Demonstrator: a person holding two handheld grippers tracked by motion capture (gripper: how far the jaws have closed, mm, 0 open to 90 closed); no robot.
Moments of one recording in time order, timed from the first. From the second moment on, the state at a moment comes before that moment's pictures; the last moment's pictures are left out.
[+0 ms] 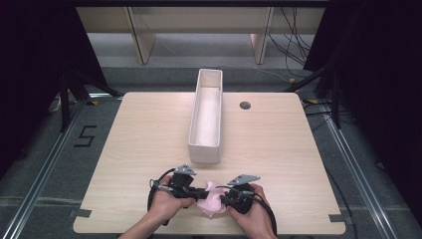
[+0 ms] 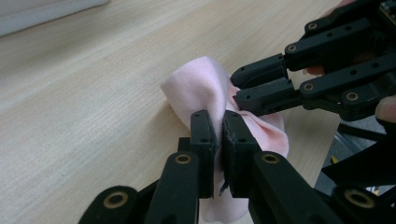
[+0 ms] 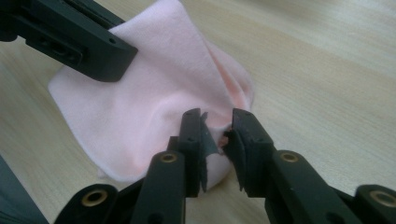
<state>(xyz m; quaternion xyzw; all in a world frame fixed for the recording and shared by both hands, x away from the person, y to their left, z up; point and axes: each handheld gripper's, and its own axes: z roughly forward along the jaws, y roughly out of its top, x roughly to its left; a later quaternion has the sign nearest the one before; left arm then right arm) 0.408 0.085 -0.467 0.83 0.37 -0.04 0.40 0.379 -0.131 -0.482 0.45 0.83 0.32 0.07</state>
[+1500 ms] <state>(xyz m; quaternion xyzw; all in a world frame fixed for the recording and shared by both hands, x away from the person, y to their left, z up) 0.419 0.094 -0.413 0.88 0.27 0.09 0.38 0.373 -0.164 -0.453 0.44 0.77 0.44 0.10</state>
